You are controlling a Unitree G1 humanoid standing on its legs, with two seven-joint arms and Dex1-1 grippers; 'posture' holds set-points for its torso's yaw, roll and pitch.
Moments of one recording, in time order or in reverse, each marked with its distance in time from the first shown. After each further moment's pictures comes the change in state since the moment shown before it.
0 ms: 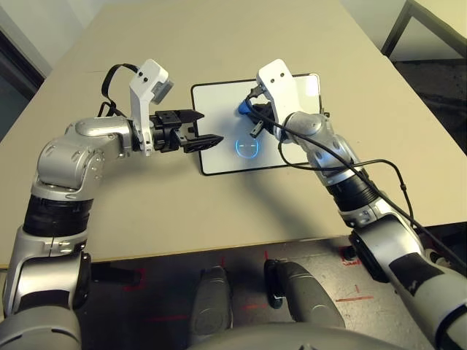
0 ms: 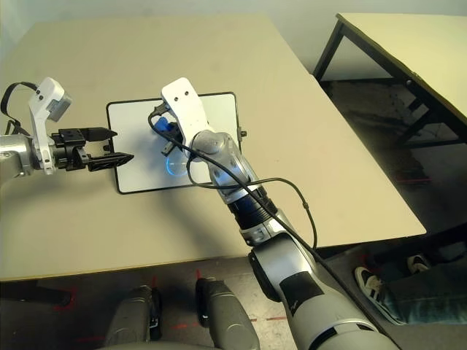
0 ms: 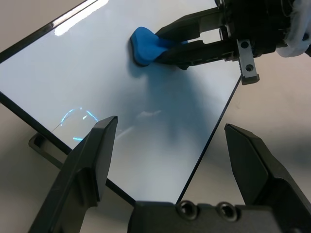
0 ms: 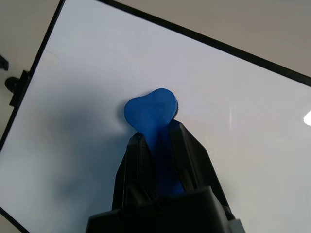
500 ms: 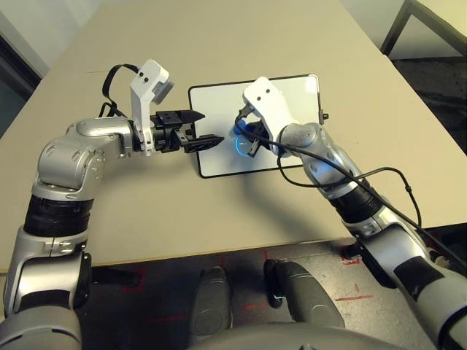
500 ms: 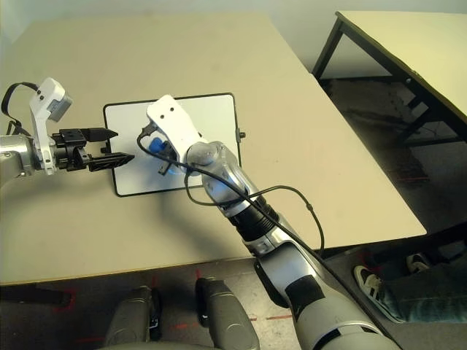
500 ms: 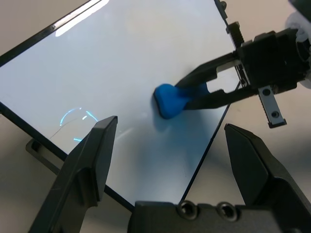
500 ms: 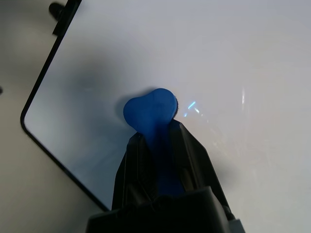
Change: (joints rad) left arm -0.001 -0.001 0.000 -0.001 -0.008 0.004 0.010; right arm 0.047 -0.047 0.130 -0.120 -0.011 0.130 0.131
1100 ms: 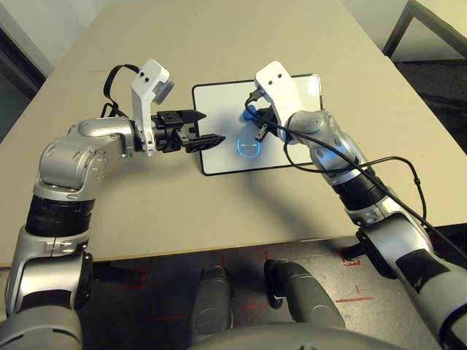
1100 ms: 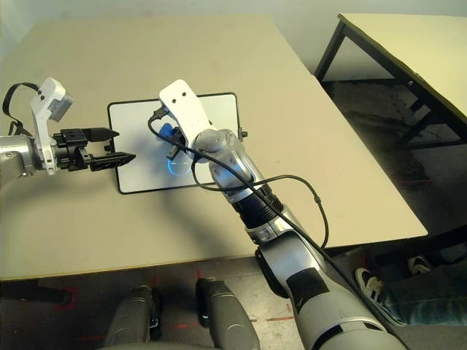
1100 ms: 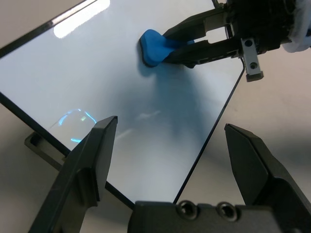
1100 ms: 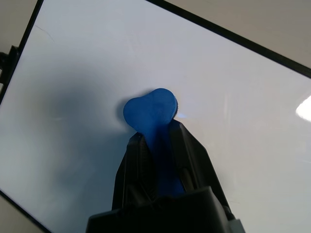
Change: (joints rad) left arm 0.000 -0.012 0.000 -0.001 -0.009 0.000 0.009; right arm -0.060 0.006 -0.164 0.062 0.029 -0.016 -0.077
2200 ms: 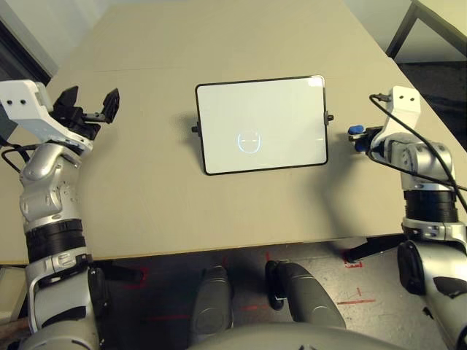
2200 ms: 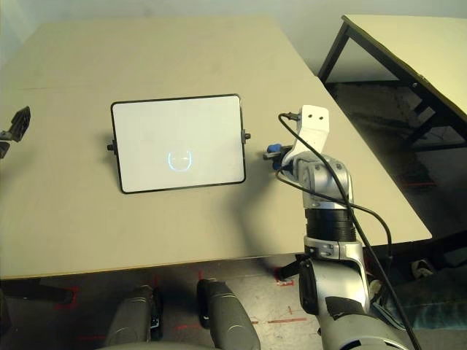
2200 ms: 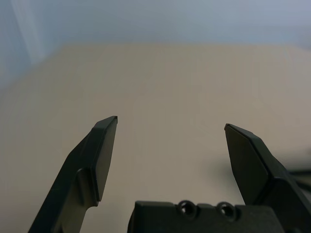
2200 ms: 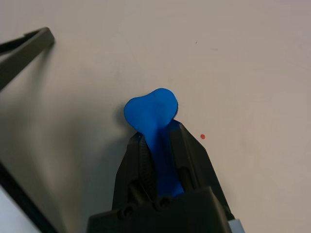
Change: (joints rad) left arm 0.182 -0.193 0.439 0.456 0.163 -0.729 0.447; right arm 0.213 -0.201 -0.467 0.090 0.147 0.245 -0.239
